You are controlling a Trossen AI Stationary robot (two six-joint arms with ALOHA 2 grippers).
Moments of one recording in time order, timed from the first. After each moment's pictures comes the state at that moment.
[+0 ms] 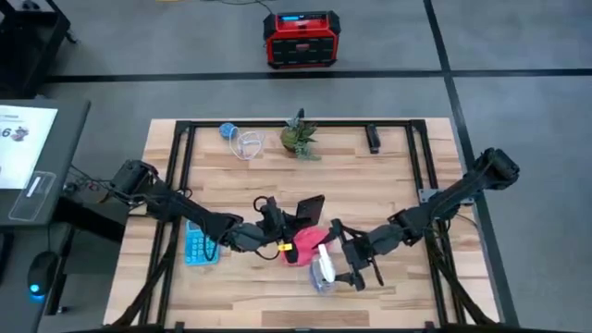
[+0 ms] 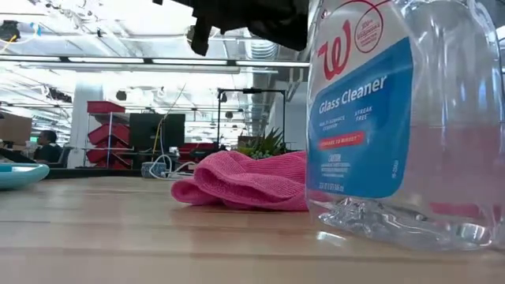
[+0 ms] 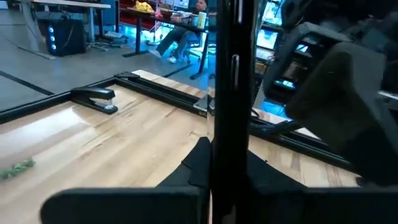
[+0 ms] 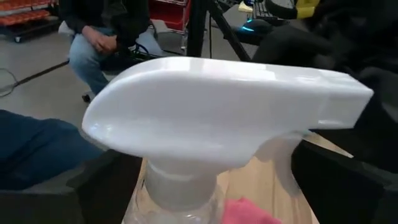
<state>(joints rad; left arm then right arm) -0.41 1.68 0.94 0.59 -0.78 -0.34 0.52 1.44 0.85 0.35 0.21 -0.04</state>
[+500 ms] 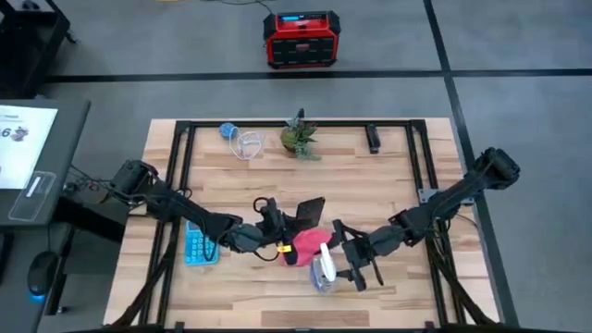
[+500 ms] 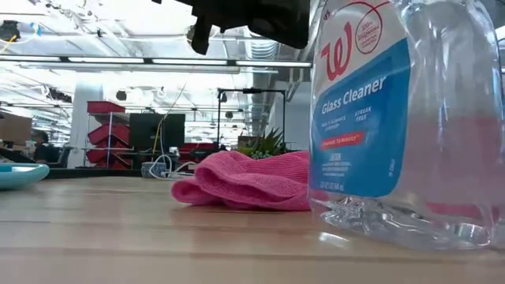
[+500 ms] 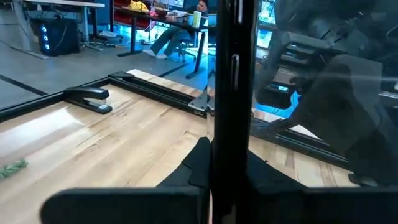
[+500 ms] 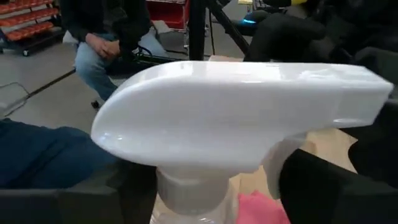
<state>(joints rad) -0.42 1.68 0.94 0.59 -0.77 -0.33 0.52 1.44 0.85 0.30 0.21 0.06</state>
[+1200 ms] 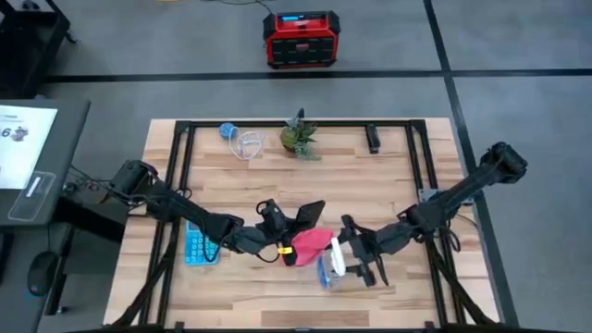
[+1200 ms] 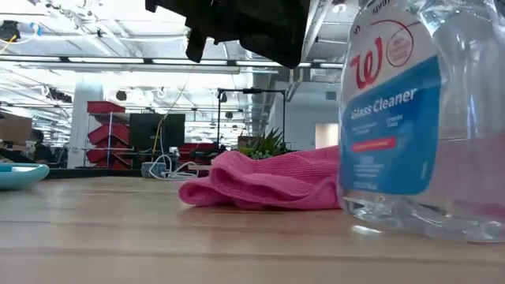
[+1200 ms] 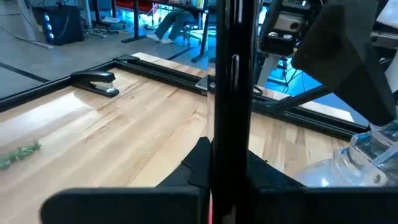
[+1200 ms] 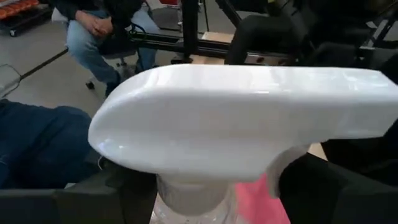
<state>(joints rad) -0.42 1.68 0.94 0.48 -0.77 -0.36 0.55 1.35 0.85 0.11 0.24 0.08</state>
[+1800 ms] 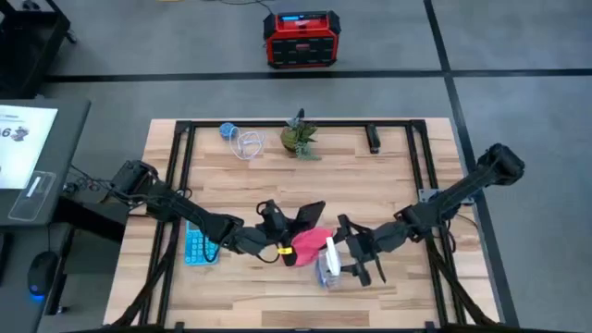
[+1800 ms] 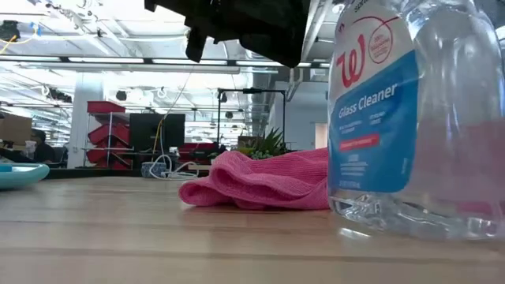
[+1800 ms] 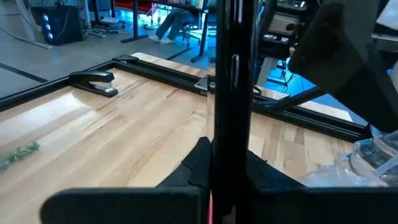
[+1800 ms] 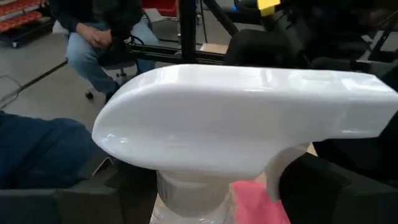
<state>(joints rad) -0.42 1.68 0.94 0.48 -0.77 -0.36 0.53 1.36 0.85 0.21 0.22 0.08</state>
